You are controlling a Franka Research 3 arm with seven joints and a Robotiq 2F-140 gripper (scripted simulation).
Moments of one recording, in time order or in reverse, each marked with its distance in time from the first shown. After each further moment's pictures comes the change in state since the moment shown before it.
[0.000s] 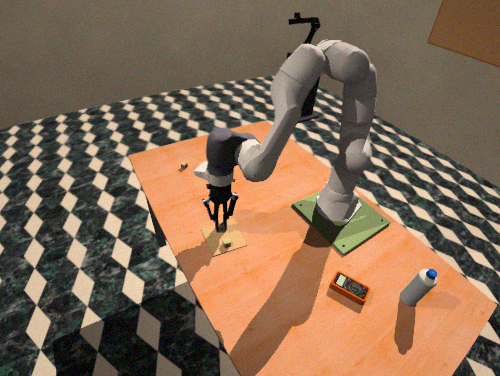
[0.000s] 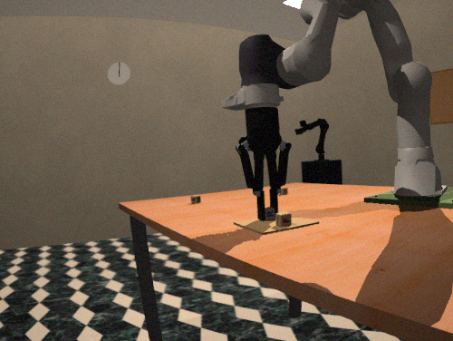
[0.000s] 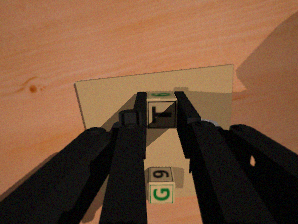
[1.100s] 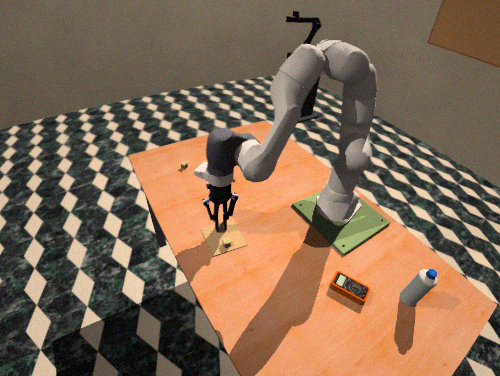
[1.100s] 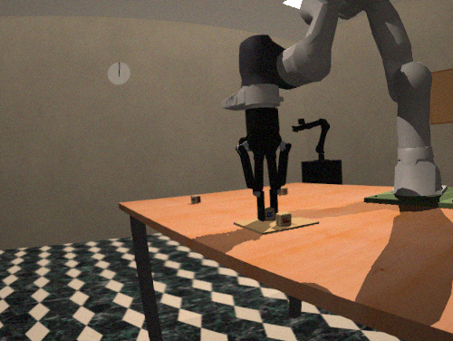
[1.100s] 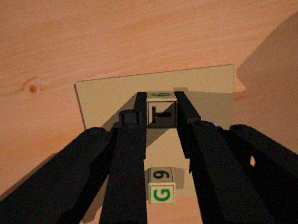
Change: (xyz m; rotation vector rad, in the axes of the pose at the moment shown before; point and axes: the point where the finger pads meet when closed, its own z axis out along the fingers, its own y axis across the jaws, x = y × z) arm 0.000 0.000 0.001 0.001 0.000 0.000
